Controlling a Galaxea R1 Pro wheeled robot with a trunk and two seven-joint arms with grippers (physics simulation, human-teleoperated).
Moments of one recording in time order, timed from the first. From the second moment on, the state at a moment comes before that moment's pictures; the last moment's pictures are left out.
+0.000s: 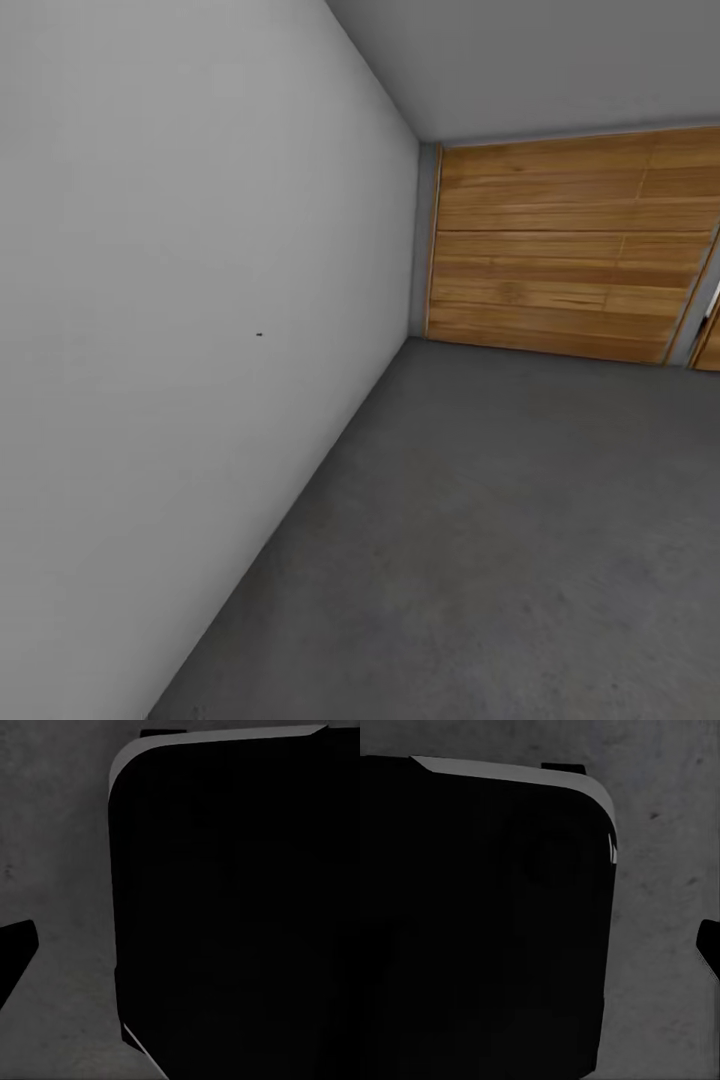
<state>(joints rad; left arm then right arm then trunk) 0.00 0.01 0.01 -0.04 0.00 -0.02 0.00 -0.03 0.00 0.13 -0.01 -0.09 -0.08 0.00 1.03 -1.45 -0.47</state>
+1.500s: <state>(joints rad) 0.00 0.01 0.00 -0.04 -0.01 -0.02 0.00 -0.03 0.00 0.44 -0.01 -0.13 -0.08 0.00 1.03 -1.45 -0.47</state>
